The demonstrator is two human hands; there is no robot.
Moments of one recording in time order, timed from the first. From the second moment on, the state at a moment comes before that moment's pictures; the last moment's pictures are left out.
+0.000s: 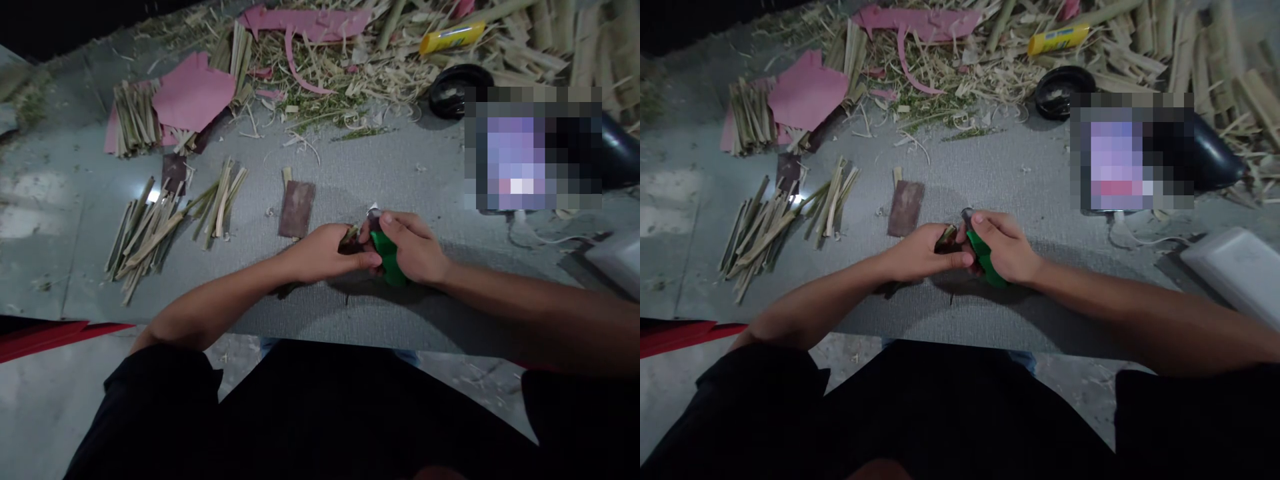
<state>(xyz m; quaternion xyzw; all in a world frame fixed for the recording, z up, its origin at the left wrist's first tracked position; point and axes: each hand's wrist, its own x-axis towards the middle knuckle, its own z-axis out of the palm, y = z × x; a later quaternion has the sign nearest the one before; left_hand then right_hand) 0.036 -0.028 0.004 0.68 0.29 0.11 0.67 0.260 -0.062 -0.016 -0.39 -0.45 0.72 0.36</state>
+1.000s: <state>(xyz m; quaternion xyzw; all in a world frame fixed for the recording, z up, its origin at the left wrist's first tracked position) 0.036 -0.024 0.008 0.68 0.32 0.10 0.65 0.266 -0.057 -0.009 -0.28 -0.36 0.88 0.15</state>
